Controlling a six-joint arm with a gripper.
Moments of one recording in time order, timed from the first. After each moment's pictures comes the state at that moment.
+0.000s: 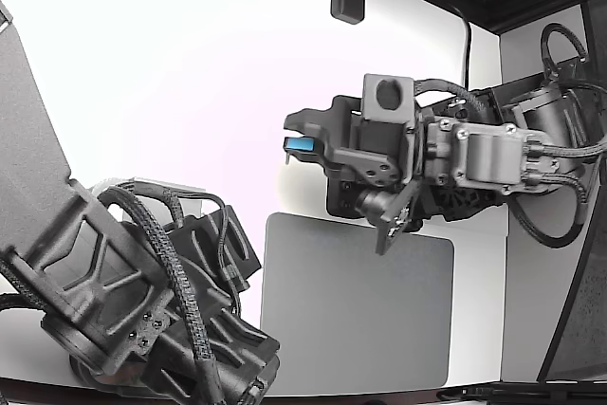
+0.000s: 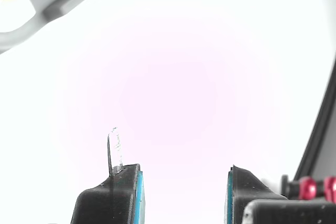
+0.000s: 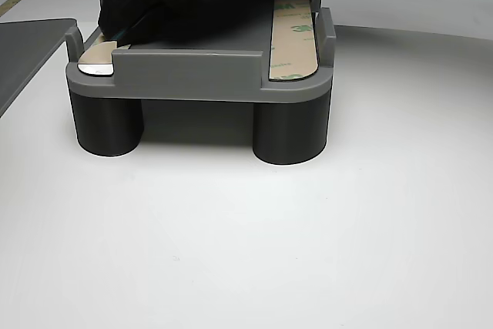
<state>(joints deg) 25.4 168.0 150.7 60.1 26.0 -41.8</state>
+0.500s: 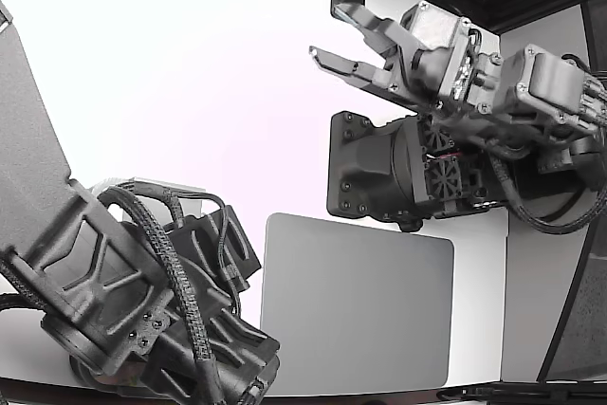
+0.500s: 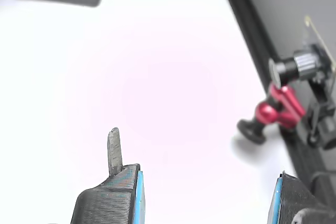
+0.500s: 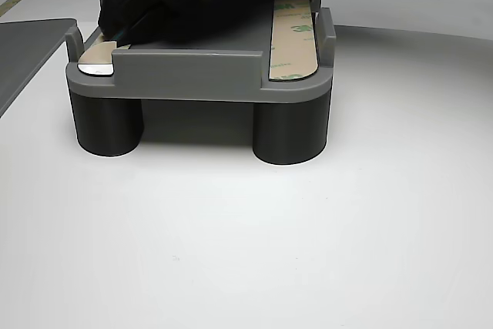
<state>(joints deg) 9.1 168.0 146.2 49.5 26.4 -6.2</state>
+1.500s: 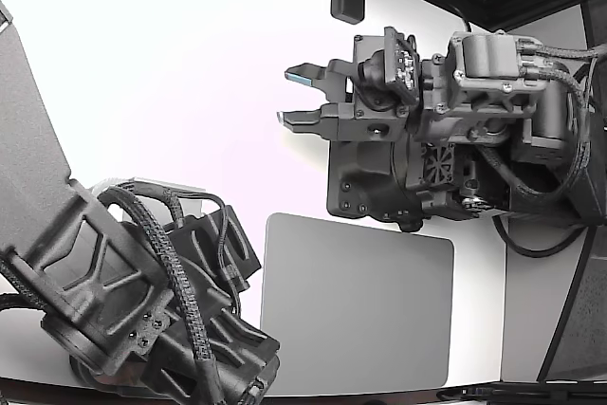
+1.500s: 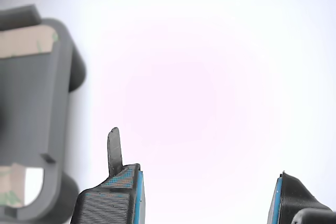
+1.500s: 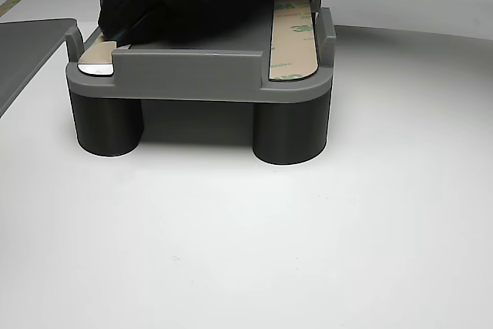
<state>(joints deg) -7.6 168.0 152.5 55.6 -5.8 1.3</state>
